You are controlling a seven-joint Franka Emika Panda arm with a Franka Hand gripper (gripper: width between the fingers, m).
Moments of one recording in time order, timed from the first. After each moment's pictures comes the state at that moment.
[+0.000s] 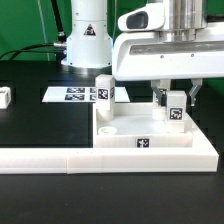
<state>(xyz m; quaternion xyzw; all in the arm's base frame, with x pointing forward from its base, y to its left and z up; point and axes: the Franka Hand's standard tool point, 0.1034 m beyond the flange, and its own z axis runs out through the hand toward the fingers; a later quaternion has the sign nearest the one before) 0.588 0.118 0.073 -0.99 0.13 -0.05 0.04</state>
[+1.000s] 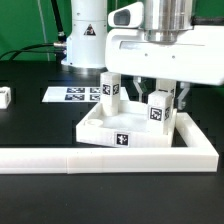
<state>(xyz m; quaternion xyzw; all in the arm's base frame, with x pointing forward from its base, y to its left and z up) 0.584 0.095 0.084 -0.97 0.25 -0.04 0.02</state>
